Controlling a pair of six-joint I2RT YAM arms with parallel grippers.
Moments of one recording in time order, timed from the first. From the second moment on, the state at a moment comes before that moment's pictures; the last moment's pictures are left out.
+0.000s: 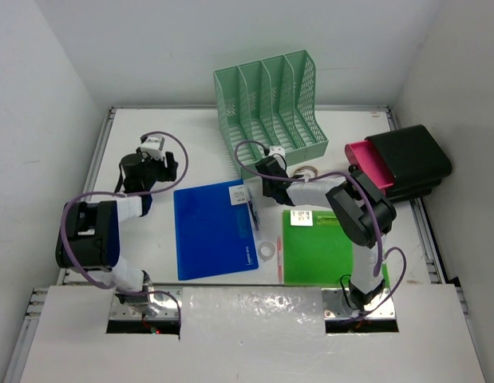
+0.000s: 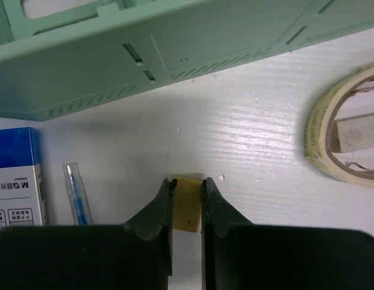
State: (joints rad) left arm 0.06 1.56 0.61 0.62 0.26 0.07; right arm 0.64 1.94 1.04 0.05 0.41 0.43
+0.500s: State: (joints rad) left arm 0.06 1.53 0.60 0.64 0.28 0.08; right arm 0.58 1.59 1.05 -0.08 0.23 0.02
